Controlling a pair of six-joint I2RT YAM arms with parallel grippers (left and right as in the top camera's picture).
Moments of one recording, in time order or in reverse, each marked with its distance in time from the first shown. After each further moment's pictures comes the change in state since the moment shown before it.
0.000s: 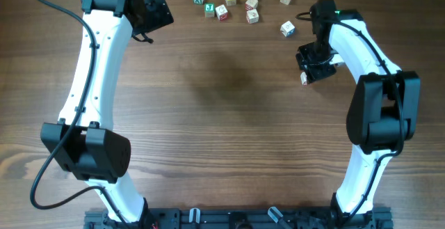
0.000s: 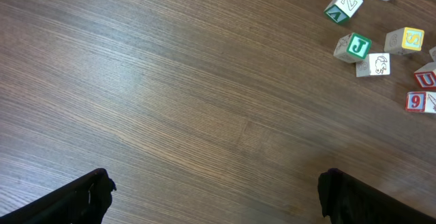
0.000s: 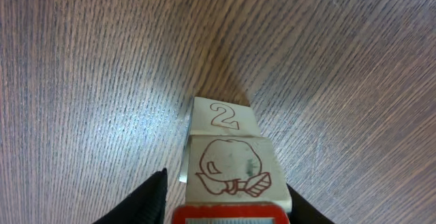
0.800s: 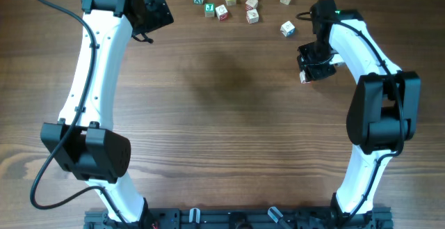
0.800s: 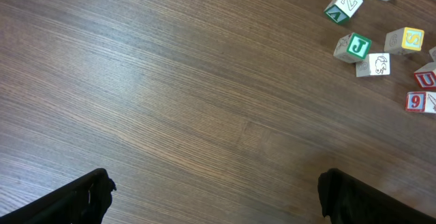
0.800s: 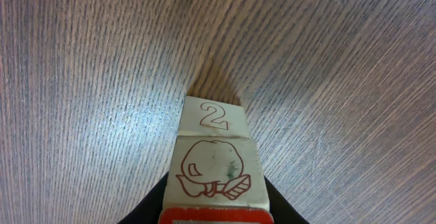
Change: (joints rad) left arm 0.000 0.000 0.000 0.000 0.000 0.000; right arm 0.000 -0.001 0.000 -0.001 -0.009 0.000
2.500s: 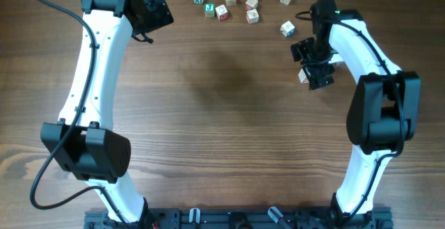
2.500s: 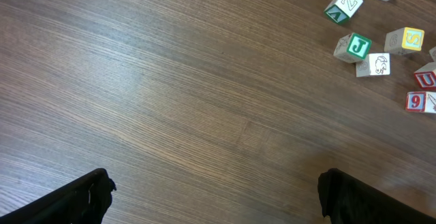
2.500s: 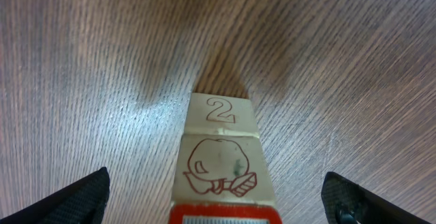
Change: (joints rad) left arm 0.000 0.000 0.000 0.000 0.000 0.000; right arm 0.000 -0.003 0.000 0.017 -0.025 -0.021
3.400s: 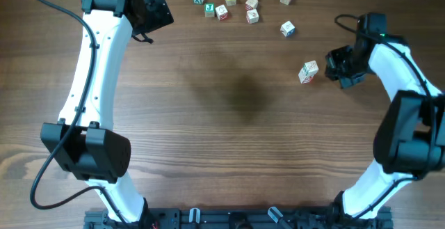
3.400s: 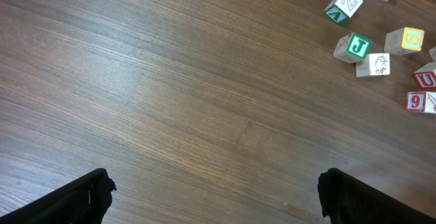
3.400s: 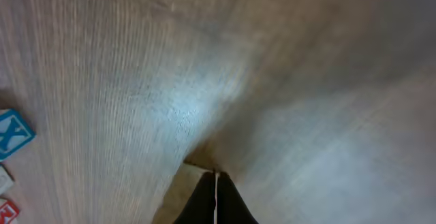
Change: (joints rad) left arm 0.000 0.000 0.000 0.000 0.000 0.000; right arm -0.229 -0.177 -0.310 0.332 -0.170 -0.201
